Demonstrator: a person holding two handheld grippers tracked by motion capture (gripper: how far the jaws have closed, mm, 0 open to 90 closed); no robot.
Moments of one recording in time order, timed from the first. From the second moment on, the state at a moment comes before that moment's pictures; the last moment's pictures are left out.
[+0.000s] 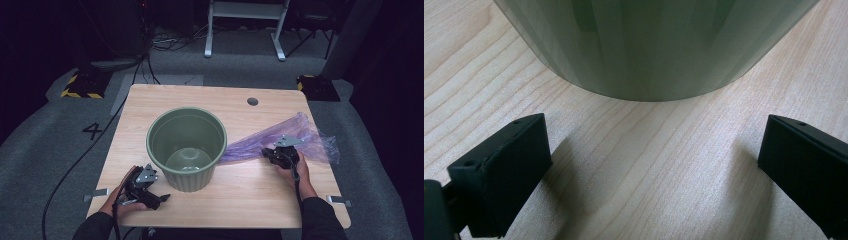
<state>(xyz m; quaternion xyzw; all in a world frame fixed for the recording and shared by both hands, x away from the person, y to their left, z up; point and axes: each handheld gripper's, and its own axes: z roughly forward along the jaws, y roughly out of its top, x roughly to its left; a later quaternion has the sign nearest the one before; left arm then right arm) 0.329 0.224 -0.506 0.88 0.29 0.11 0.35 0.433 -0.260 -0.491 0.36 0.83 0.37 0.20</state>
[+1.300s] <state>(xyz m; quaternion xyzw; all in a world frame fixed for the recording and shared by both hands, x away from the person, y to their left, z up) 0.329 0.224 -0.506 0.88 0.29 0.11 0.35 0.429 -0.161 -0.494 0.29 0.86 0.40 0.15</state>
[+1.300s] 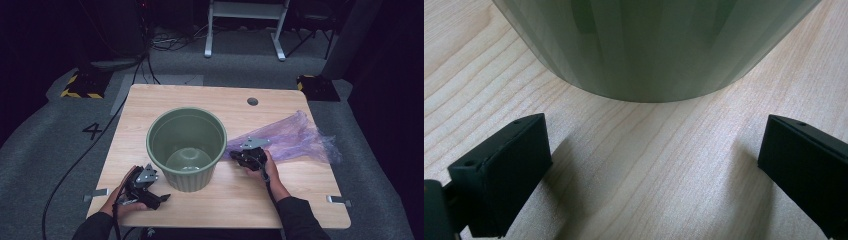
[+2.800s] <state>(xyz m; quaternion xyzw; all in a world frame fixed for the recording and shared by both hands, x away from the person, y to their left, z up) 0.329 0.224 -0.506 0.88 0.29 0.11 0.35 0.320 -0.241 -0.465 0.22 0.86 0.44 0.15</state>
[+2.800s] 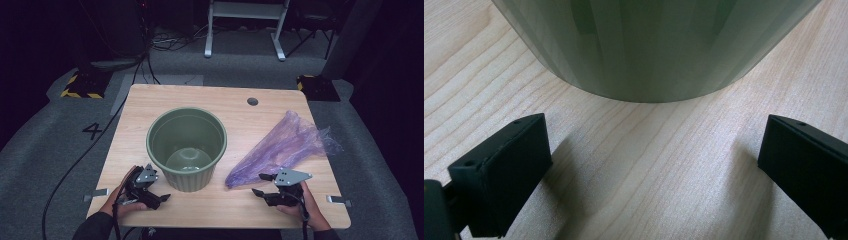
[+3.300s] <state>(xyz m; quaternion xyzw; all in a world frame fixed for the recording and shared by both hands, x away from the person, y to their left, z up) 0.331 0.222 -0.506 0.89 0.28 0.11 0.35 0.356 -0.293 -0.455 0.33 0.80 0.43 0.24</state>
